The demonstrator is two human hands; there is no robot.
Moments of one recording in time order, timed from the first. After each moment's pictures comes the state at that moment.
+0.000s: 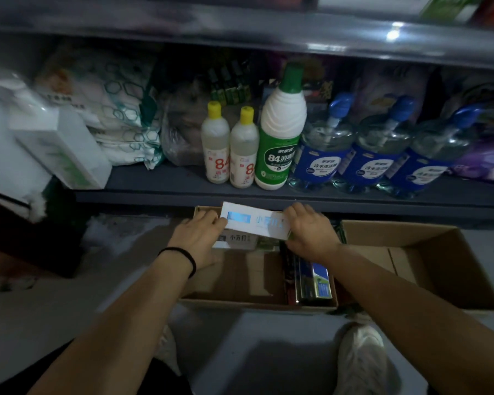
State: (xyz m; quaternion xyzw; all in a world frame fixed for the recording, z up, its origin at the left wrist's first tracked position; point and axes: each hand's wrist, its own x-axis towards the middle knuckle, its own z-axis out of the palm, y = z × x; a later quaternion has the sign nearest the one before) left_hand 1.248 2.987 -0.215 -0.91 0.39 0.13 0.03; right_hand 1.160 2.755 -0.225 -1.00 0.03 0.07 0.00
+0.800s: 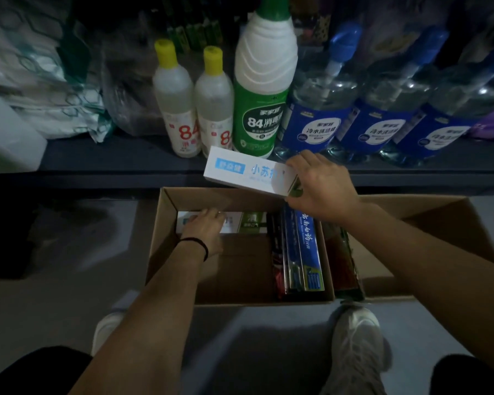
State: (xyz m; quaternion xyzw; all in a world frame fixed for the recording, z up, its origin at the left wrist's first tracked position) left_hand 1.272 2.922 -0.341 -0.91 0.36 0.21 0.02; right_hand 1.183 2.702 -0.214 -1.00 0.05 -0.01 0.01
